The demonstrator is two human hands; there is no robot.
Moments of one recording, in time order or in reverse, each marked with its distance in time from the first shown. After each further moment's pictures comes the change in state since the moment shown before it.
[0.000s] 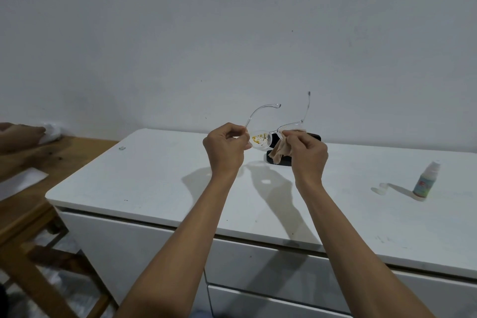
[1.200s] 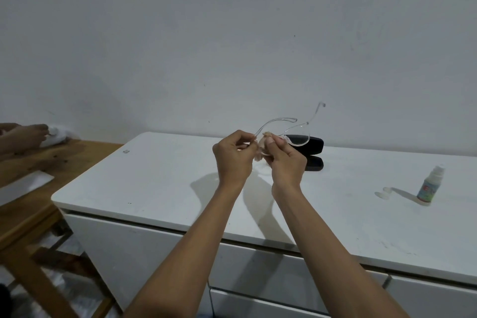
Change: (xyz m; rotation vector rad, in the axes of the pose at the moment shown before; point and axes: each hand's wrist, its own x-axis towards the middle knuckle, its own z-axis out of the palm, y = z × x) left_hand -0.014 -0.003 0.003 0.143 -0.044 0.138; right_hand -0.026 0.003 0.039 0.416 -0.049 0.222
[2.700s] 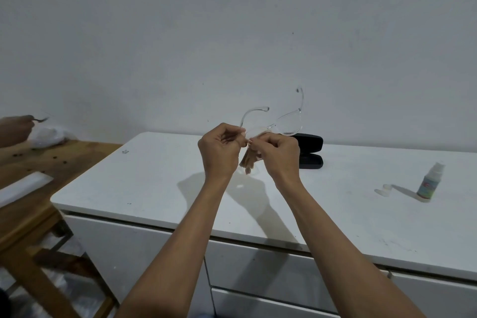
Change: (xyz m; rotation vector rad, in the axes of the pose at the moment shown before) left_hand 0.013 0.003 -0.023 -0.078 0.024 0.023; right_hand -0.009 -0.025 0.009 -0.436 -0.253 -0.187
